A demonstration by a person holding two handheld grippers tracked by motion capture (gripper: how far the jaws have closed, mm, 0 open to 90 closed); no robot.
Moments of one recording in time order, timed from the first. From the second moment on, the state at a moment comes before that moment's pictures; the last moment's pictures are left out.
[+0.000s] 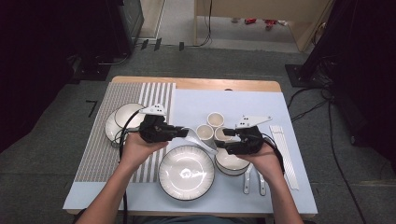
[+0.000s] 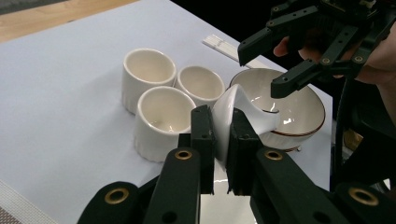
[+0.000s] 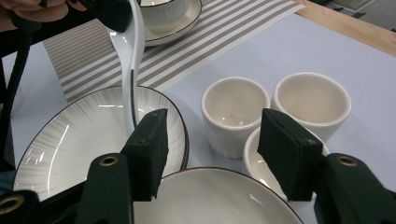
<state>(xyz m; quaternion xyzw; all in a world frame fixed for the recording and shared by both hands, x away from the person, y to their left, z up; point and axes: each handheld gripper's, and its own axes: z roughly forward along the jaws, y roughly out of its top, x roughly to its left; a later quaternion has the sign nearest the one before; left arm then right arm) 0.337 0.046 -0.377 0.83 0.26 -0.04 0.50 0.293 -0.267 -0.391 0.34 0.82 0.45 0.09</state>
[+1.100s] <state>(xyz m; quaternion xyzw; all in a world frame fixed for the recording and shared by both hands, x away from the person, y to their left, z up) 0.346 0.066 -0.379 0.82 0.29 -0.01 0.49 0.292 -0.281 -0.397 0.35 0.82 0.44 0.11</state>
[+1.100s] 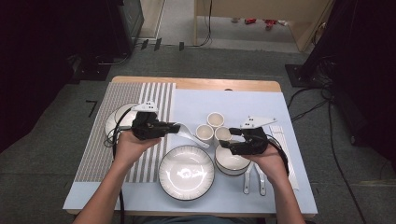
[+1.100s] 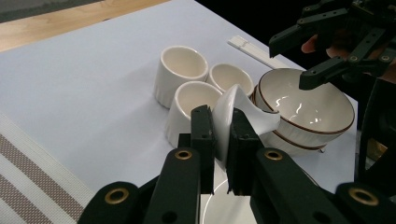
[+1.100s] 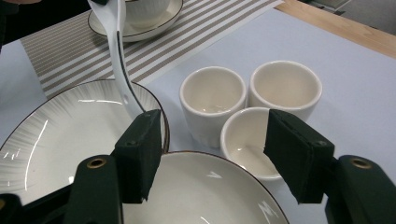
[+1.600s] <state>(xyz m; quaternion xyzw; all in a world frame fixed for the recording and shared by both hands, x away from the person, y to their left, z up) 0.350 0.076 -0.380 0.82 0.31 0.00 0.49 0.291 -0.286 -0.397 0.36 0.81 0.44 0.12</state>
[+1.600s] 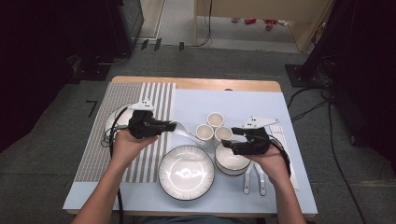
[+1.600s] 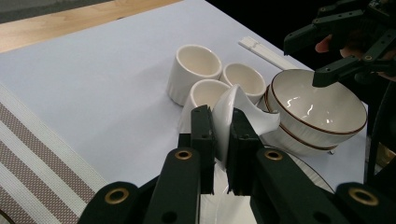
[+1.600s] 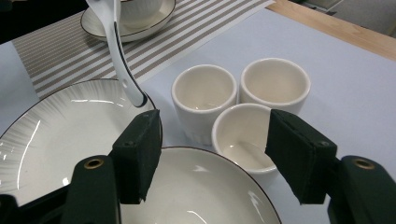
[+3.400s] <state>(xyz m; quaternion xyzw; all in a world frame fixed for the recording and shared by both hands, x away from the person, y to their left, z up) 0.365 0.107 -0.383 0.80 0.34 0.01 0.49 0.291 -0.315 -0.401 0.40 0.79 0.44 0.14</state>
